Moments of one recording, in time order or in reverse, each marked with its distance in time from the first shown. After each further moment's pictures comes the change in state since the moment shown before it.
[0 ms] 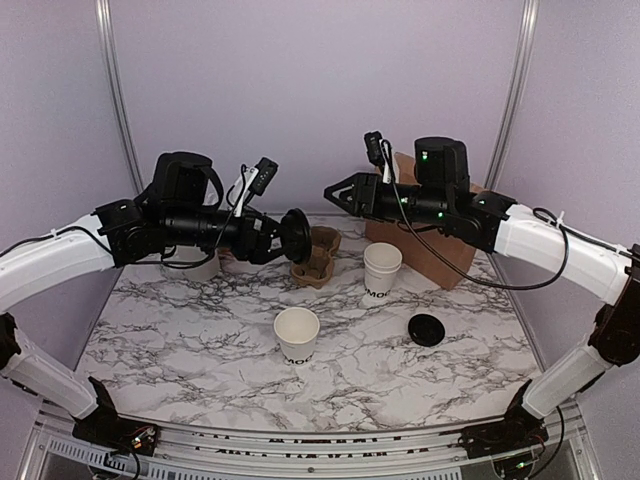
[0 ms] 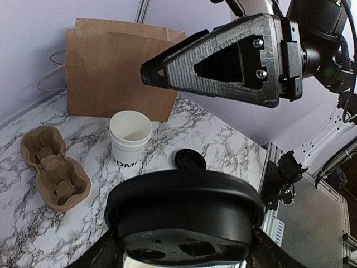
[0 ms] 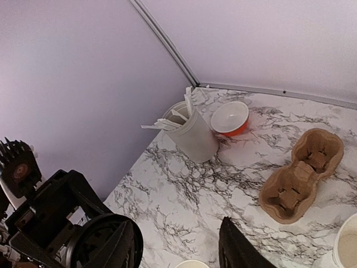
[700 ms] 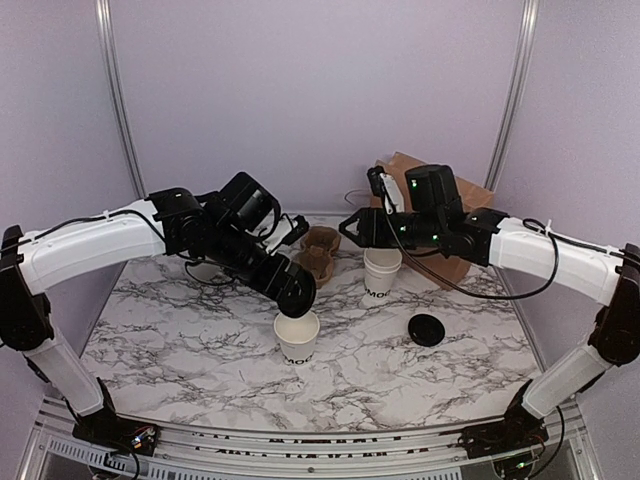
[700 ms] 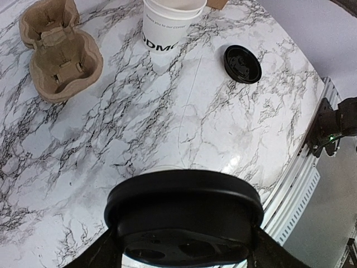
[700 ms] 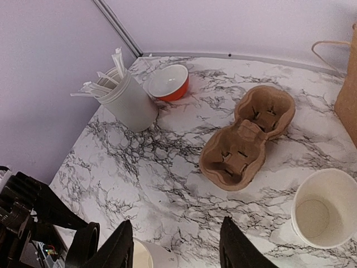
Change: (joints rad) left arm -0.100 0.260 0.248 -0.537 -0.182 -0.058; right arm -0.032 0.000 -0.121 -0.097 0.151 -0.101
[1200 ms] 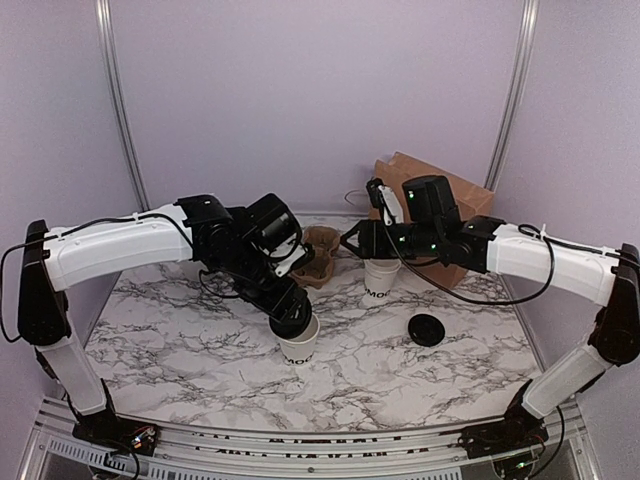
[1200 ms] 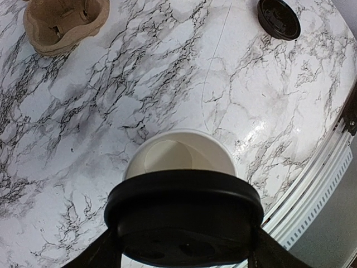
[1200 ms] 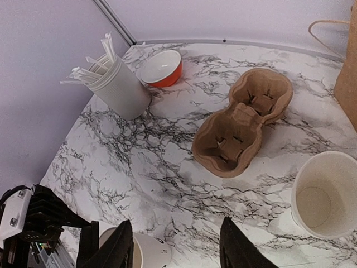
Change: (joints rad) left arm -0.053 0.117 0.069 -0.175 -0.089 -0.003; right arm -0.001 0.000 -0.061 0.008 -0.003 -0.001
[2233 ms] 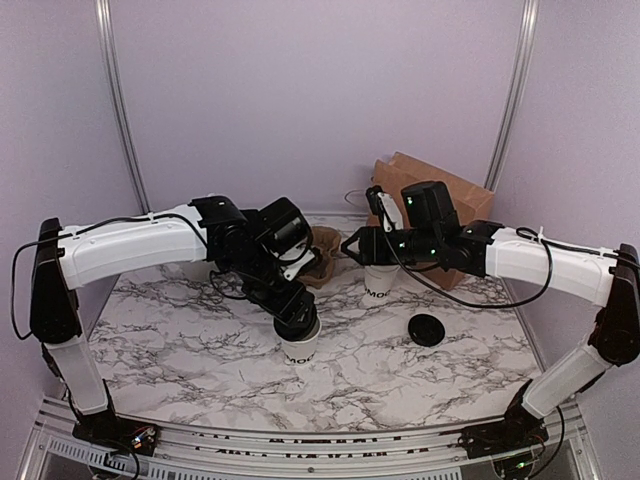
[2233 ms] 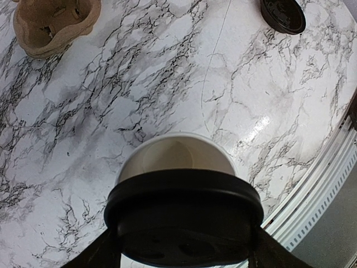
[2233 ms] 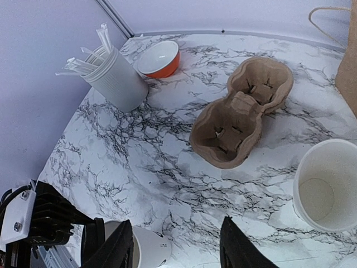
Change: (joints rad) left arm -0.016 0.065 0.060 -0.034 -0.014 0.008; right arm 0.000 0.000 -0.032 0.004 -0.011 0.004
